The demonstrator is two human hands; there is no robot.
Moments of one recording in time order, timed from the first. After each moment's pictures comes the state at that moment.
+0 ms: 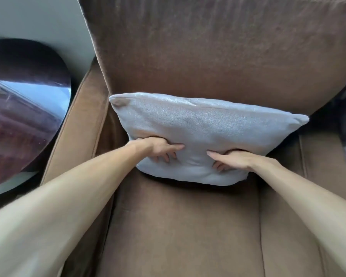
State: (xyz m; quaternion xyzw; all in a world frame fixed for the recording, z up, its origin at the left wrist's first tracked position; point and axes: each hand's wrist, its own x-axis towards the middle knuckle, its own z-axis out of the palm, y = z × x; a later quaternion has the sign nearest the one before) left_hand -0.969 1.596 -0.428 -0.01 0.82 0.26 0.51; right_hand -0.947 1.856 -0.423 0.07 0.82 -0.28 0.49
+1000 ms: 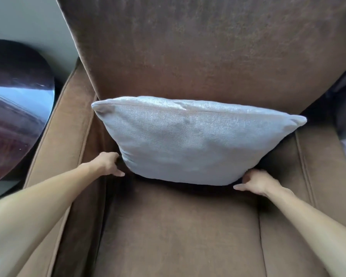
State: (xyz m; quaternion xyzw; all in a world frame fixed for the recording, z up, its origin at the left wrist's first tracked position) left_hand -0.940 1.480 -0.498 -0.11 0.90 0.11 0.41; right_hand -0.897 1.943 -0.505 0.14 0.90 -0.10 0.41
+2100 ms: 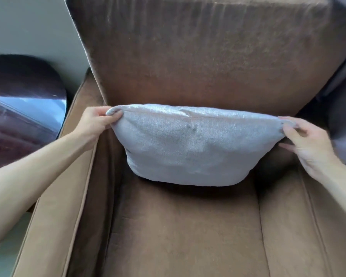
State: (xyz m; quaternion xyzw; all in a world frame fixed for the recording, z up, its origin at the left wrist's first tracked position) left_hand -0.981 1.477 -0.381 -0.10 0.80 0.59 0.08; right_hand -0.917 1.973 -0.372 0.19 0.79 -0.58 -0.01
